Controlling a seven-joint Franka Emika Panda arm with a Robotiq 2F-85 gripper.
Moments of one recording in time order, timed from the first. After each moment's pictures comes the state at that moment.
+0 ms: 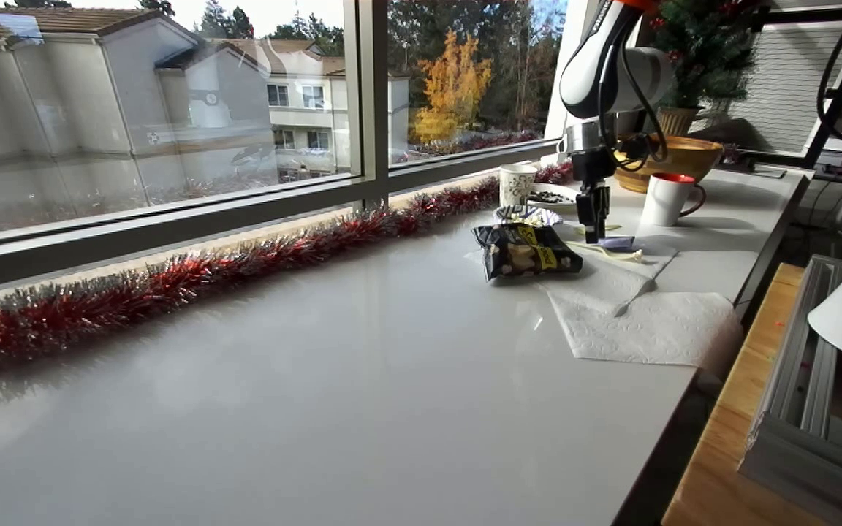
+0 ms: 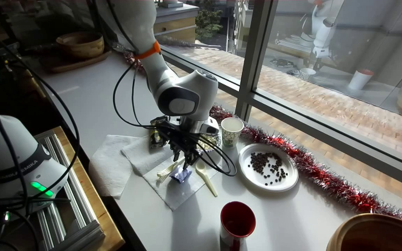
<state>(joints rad) -0.34 0.49 -0.08 -2.32 -0.09 2.53 -0.47</state>
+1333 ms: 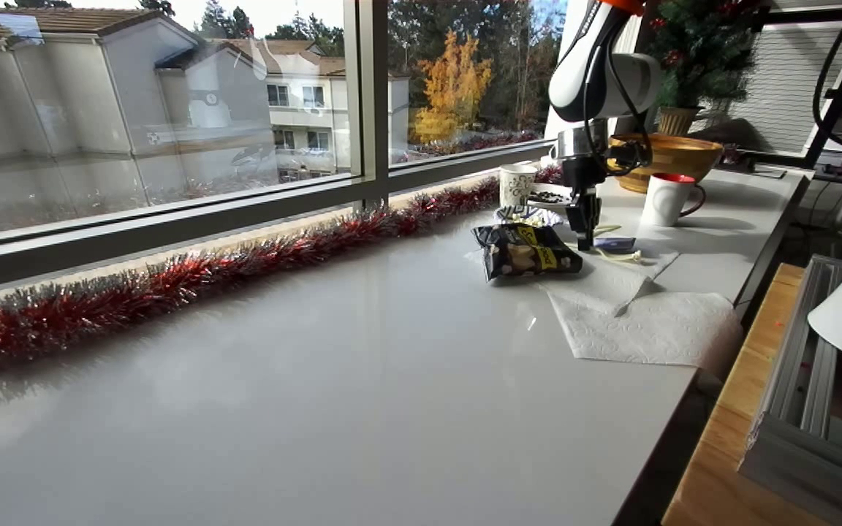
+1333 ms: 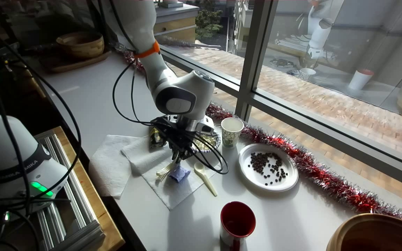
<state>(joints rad) -0.33 0.51 -0.05 -2.32 -0.03 2.53 -0.45</state>
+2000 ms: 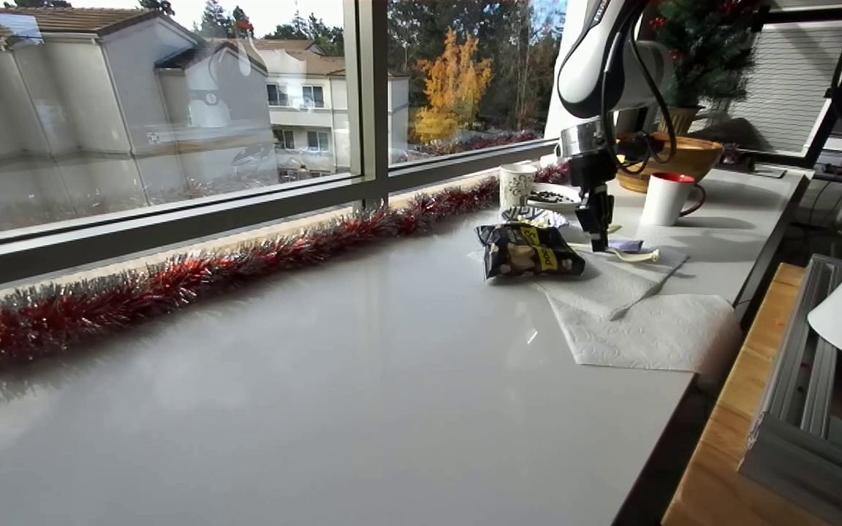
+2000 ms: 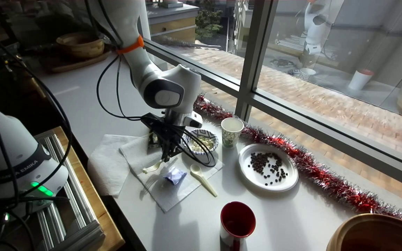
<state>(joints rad) -0.21 0.42 -0.11 -2.44 -0.10 2.52 -0.31</state>
